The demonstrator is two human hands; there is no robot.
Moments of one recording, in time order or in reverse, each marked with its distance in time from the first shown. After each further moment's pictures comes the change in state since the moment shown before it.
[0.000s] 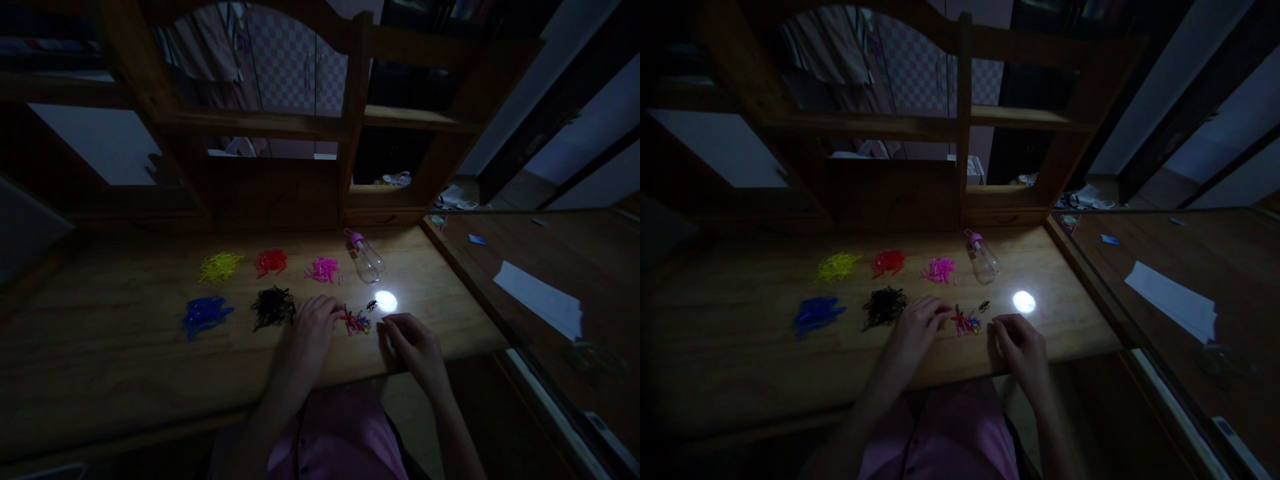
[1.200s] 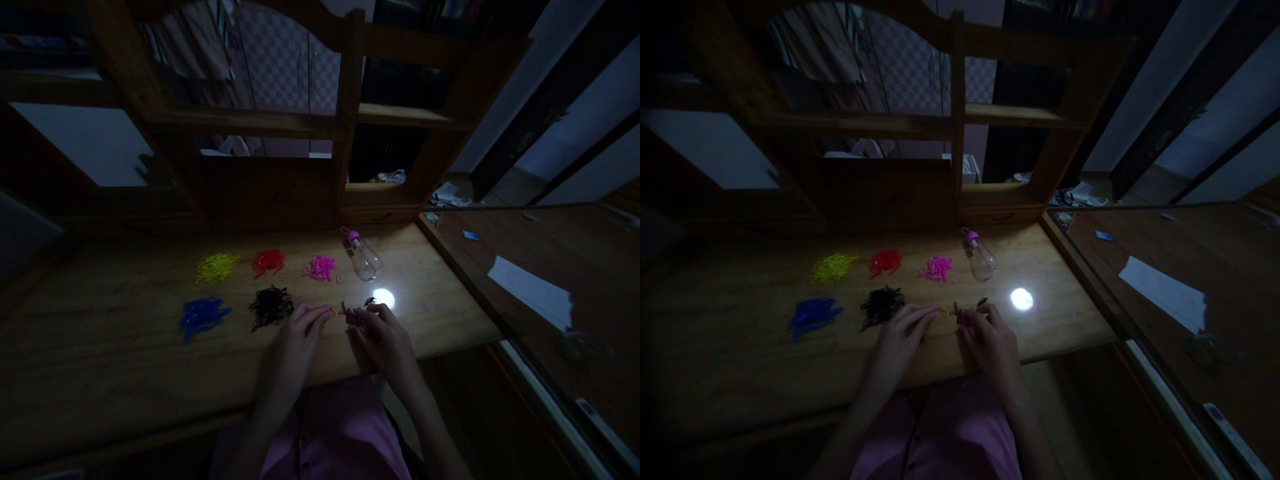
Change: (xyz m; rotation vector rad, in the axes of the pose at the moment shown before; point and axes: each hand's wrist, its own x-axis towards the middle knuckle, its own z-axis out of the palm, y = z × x) left_hand -0.027 -0.023 0.000 -0.287 0.117 -0.131; right_hand -0.002 -0.026 0.038 -0.331 -0.044 -0.281
